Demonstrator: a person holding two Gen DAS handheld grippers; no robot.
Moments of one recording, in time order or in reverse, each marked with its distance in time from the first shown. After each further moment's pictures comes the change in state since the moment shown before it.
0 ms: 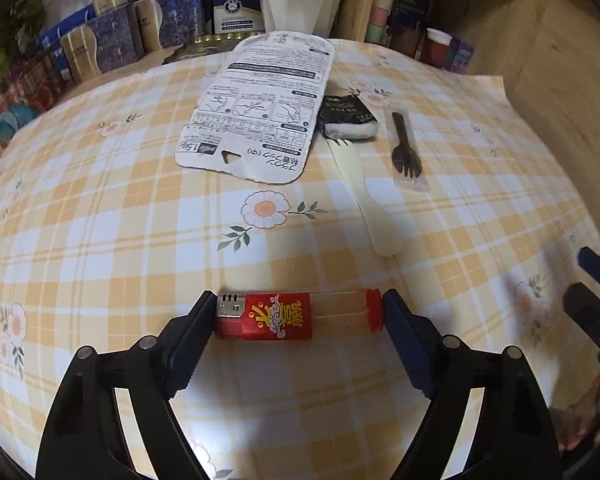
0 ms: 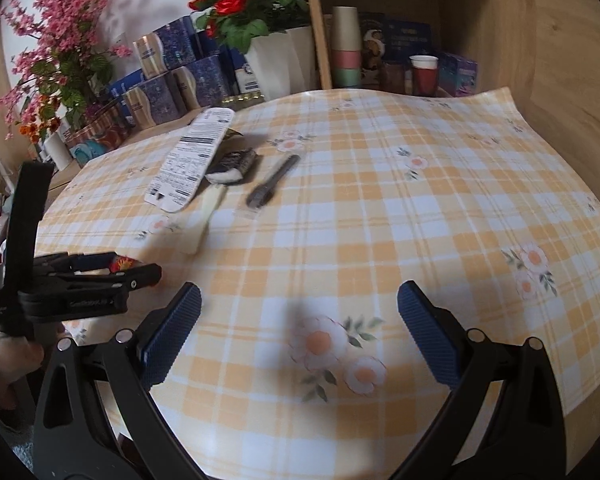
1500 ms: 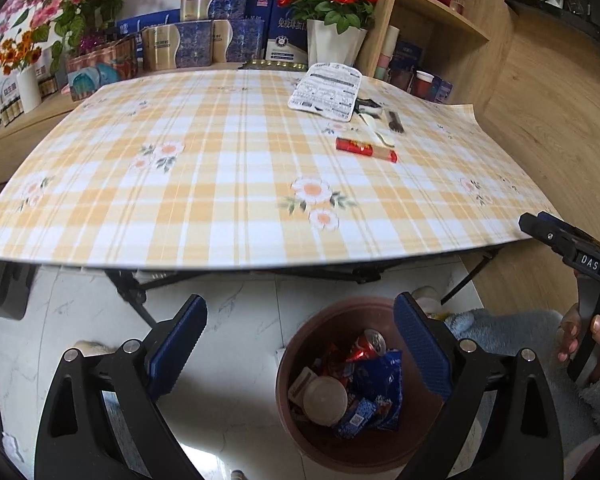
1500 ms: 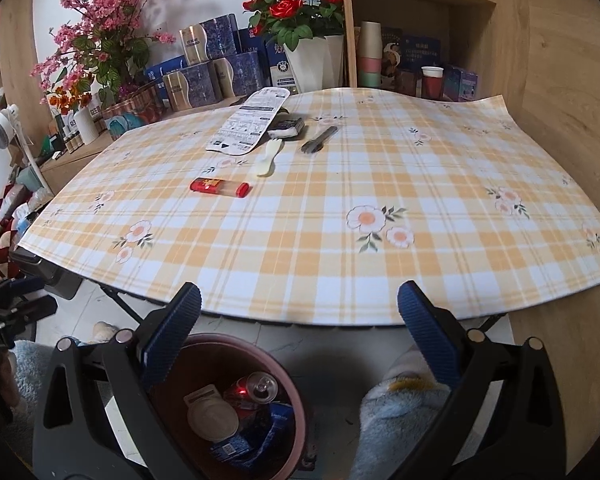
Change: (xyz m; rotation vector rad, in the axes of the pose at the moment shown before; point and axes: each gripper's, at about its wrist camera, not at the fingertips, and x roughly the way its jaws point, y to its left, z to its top) left arm -0.158 0.073 -0.191 -0.054 -0.161 -0.036; right arm -0.087 0.046 -0.096 -0.071 -0.026 -0.002
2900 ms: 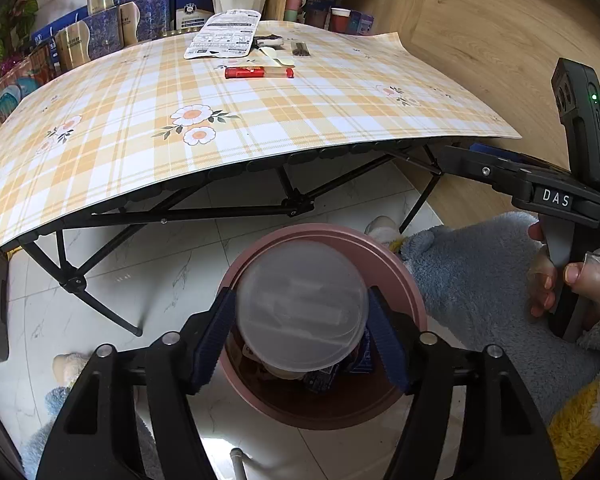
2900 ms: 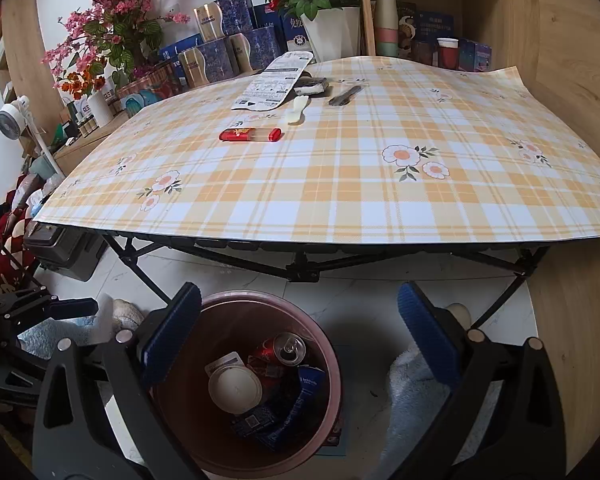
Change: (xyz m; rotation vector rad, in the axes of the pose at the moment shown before) left arm 0.016 -0.056 -0.059 0.213 0.144 -0.157; right arm 0.001 0.023 -0.049 0.013 0.065 0.065
